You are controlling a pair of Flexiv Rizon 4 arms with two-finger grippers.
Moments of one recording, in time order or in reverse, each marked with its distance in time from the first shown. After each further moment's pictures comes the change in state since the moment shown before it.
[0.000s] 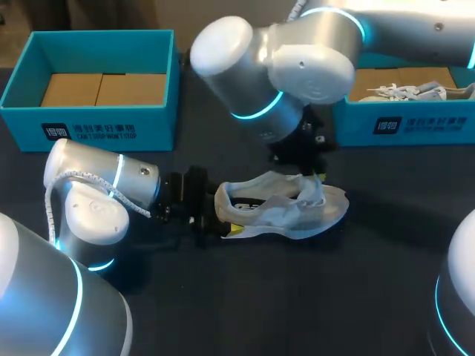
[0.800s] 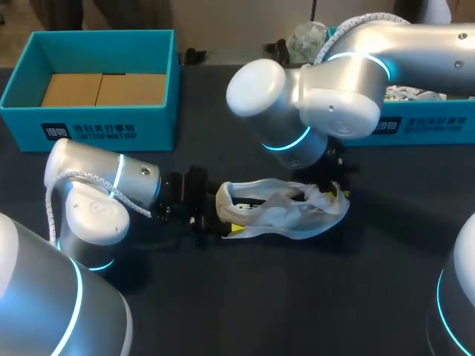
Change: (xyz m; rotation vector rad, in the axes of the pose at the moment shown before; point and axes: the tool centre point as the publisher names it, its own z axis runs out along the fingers) left arm 0.001 -0.001 0.001 0.000 0.001 0.000; right arm -0.010 0.005 0.078 -0.039 -0.010 0.023
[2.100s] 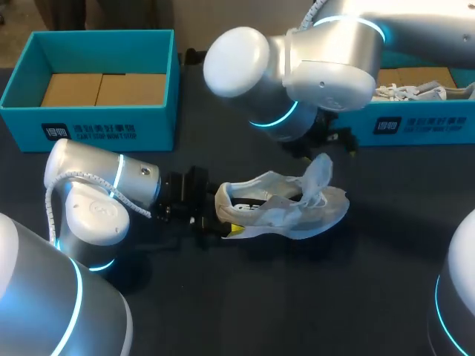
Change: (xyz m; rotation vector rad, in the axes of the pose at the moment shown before) left arm 0.000 0.001 0.000 -0.001 0.000 0.000; right arm -0.006 0.049 -0.092 -0.211 0.045 -0.013
